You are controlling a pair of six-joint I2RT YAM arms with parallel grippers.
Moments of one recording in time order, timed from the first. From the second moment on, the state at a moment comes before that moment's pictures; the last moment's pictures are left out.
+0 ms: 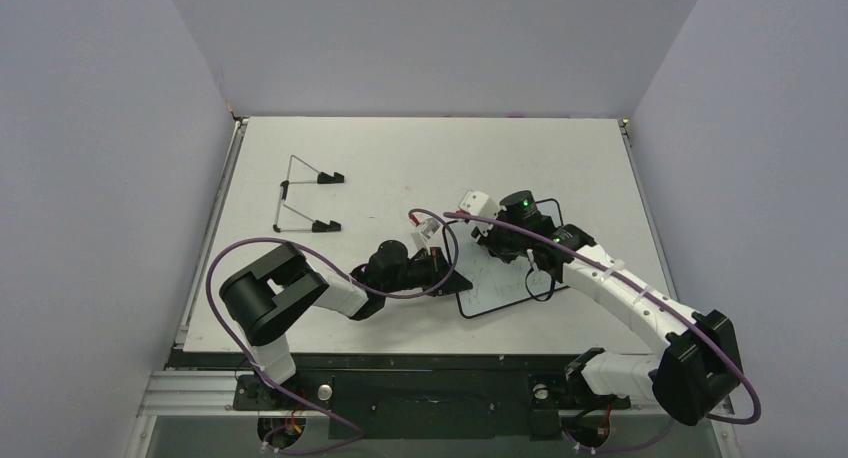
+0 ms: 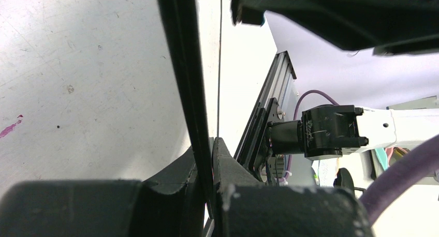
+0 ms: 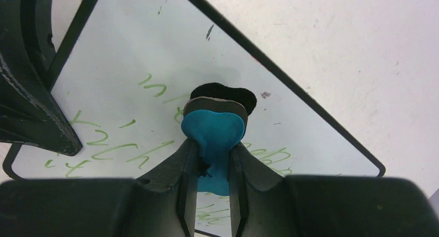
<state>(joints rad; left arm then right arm) -0.87 1.77 0.58 0.96 0.39 -0.95 0.58 1.21 0.90 -0.48 -0.05 -0.46</state>
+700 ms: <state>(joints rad) -0.88 1.75 0.59 0.91 0.39 -0.92 0.76 1.25 0.90 -0.47 0.09 -0.51</state>
